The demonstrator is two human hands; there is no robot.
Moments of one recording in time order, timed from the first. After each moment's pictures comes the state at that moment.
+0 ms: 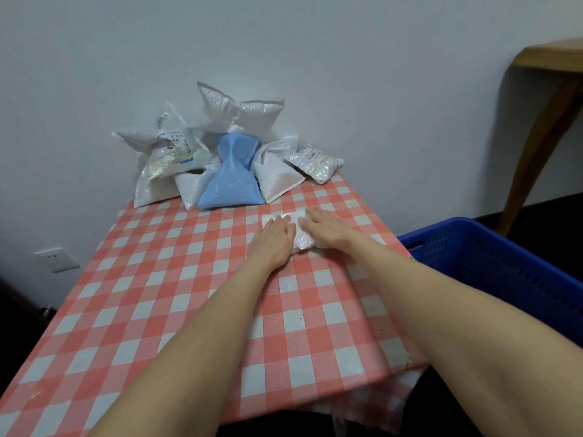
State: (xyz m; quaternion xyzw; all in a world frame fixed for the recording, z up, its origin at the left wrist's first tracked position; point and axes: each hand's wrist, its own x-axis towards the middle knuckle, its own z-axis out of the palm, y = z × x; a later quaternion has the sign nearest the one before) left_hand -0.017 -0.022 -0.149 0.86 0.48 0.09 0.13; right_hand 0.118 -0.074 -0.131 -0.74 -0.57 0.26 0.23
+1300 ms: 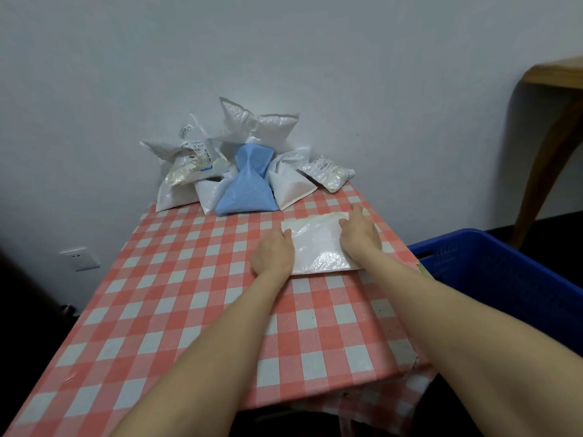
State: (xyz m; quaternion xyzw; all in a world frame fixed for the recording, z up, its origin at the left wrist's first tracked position) left_hand -0.031 -0.051 -0.131 0.73 0.63 0.22 0.11; right_hand 0.116 -0.097 -0.120 -0.84 -0.40 0.15 0.35
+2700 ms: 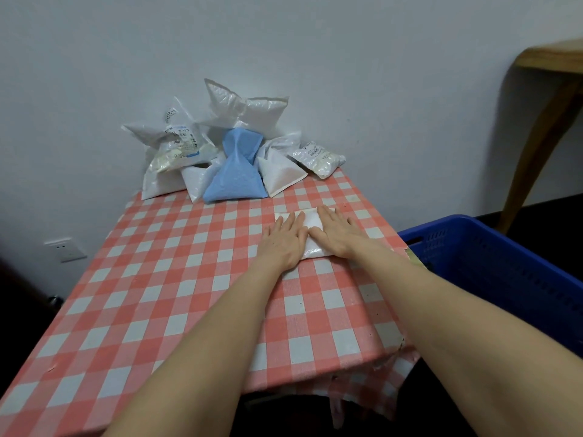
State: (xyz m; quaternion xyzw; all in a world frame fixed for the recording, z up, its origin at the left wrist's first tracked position) left_hand -0.018 -0.051 -0.148 0.89 0.46 0.03 0.07; right_hand 0.120 -0.101 -0.141 -0.75 -0.63 0.16 0.12
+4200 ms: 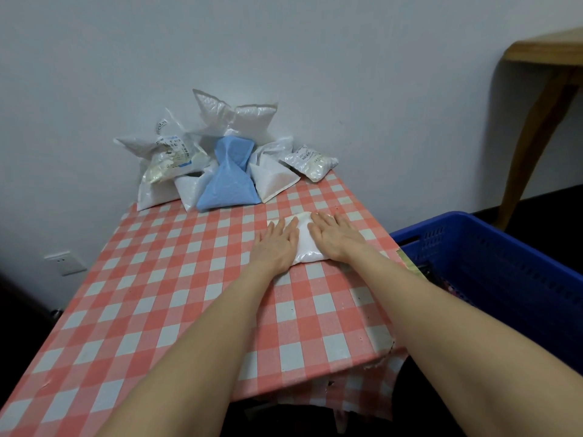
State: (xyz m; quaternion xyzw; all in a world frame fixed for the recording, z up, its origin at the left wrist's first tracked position) left_hand -0.012 -0.048 -0.149 0.87 0.49 0.01 0.09; right_hand 0.130 -0.096 -0.155 -0.78 -0.58 0.18 0.15
